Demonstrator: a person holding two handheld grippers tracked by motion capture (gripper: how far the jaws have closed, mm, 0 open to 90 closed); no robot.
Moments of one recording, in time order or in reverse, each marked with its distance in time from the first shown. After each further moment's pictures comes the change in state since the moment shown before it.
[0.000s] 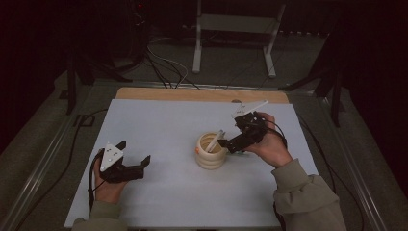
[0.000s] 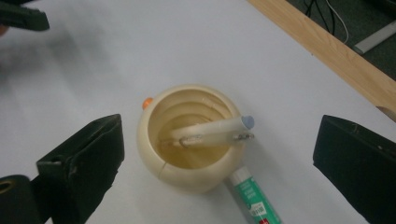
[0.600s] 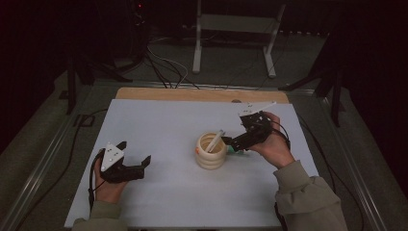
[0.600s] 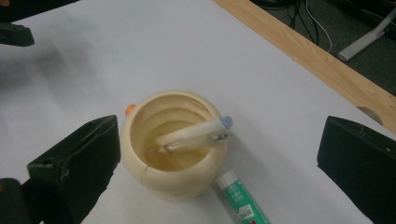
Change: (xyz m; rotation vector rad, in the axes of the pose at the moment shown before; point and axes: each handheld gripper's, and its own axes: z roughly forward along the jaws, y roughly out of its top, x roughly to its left) left arm -0.001 0.000 0.001 0.003 -0.002 0.001; right arm -0.010 -0.010 -0.003 -0.049 -0.039 0.028
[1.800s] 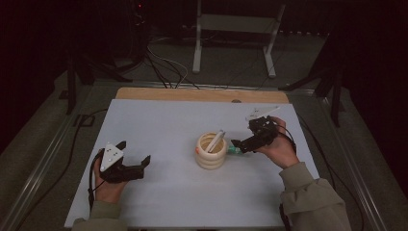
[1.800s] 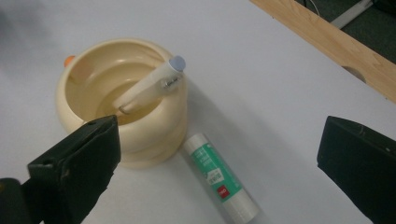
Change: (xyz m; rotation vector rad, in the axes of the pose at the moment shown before) left arm 0.001 0.001 -0.001 -0.005 0.000 -0.001; right arm -0.028 -0.035 0.015 0.078 -0.048 0.021
